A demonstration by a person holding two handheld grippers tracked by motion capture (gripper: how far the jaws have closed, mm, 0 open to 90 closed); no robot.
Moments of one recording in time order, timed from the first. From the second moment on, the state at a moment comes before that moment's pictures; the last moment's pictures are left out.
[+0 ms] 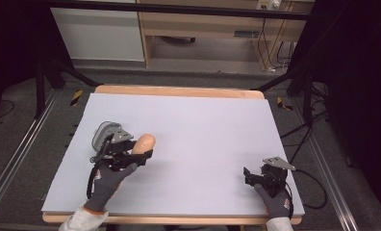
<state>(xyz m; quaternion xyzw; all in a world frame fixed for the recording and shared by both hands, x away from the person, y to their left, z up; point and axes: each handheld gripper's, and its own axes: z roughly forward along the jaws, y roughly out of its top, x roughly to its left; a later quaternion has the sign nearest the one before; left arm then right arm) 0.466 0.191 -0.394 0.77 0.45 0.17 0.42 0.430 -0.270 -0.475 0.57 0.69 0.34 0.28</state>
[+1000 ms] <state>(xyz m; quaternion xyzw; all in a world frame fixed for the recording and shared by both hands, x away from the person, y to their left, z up) 0.492 0.260 -0.387 0.73 0.50 0.20 0.42 0.430 -0.269 -0.474 0.57 0.70 0.34 0.28</state>
